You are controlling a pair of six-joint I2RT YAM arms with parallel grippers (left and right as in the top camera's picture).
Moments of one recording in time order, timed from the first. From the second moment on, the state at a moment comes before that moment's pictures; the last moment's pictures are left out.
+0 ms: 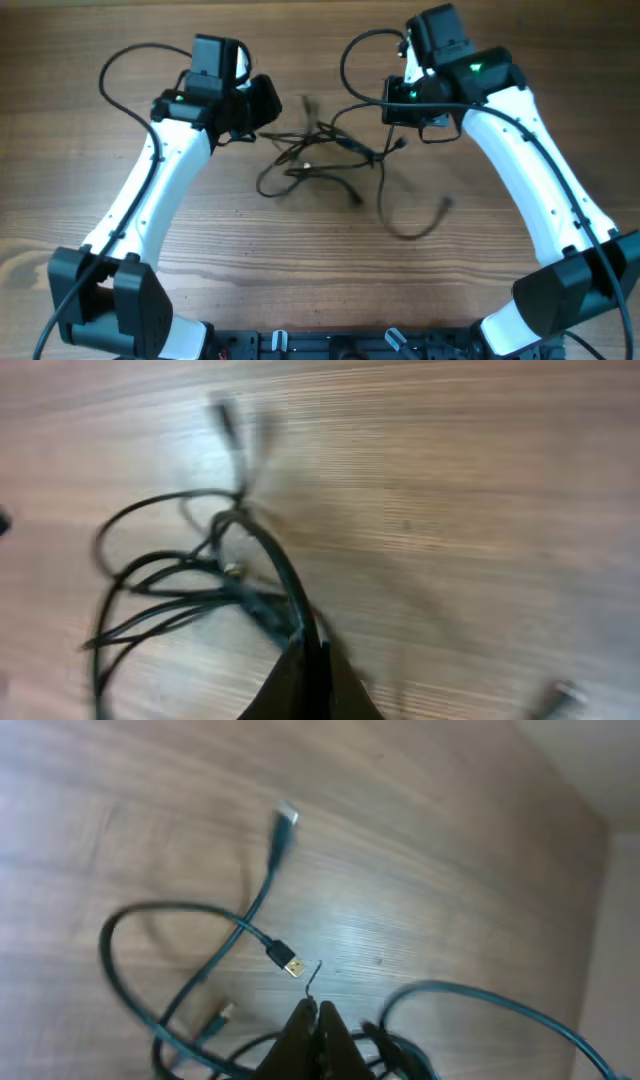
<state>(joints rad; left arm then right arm) -0.22 1.64 1.34 -0.63 0.34 -0.63 0.35 1.74 1.69 -1.10 -0.18 0.36</state>
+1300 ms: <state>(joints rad) -0.41 1.84 1.35 -0.77 0.34 -0.47 0.31 1.74 1.69 -1.09 -0.31 0.31</state>
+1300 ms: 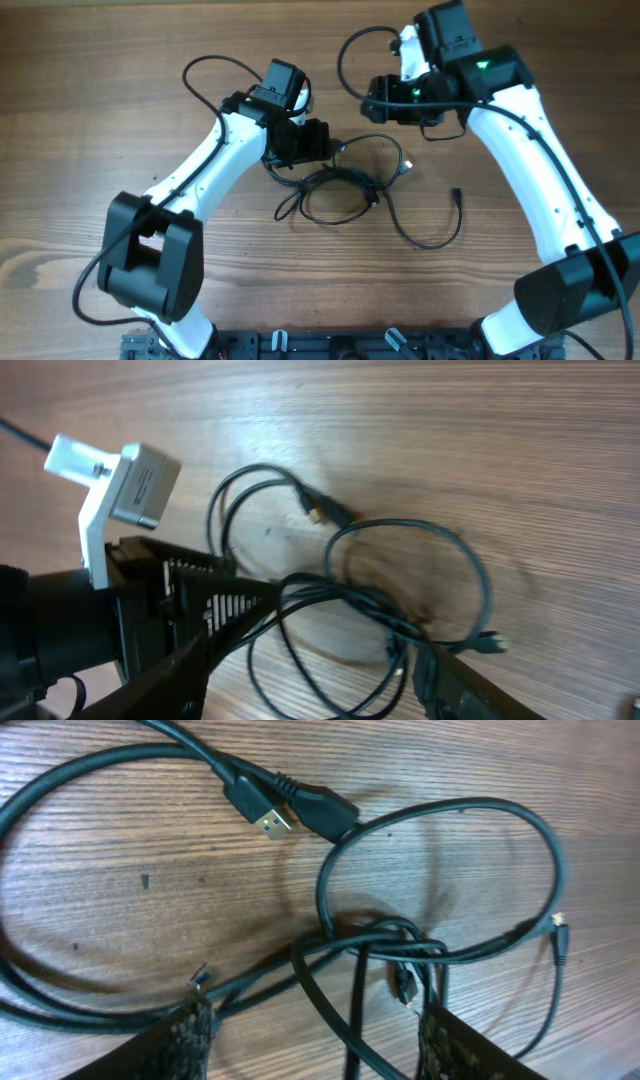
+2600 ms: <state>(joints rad) -0.37 1.49 1.43 -0.72 0.41 -0.53 0.32 1.73 1.69 -0.99 -0.60 0.09</state>
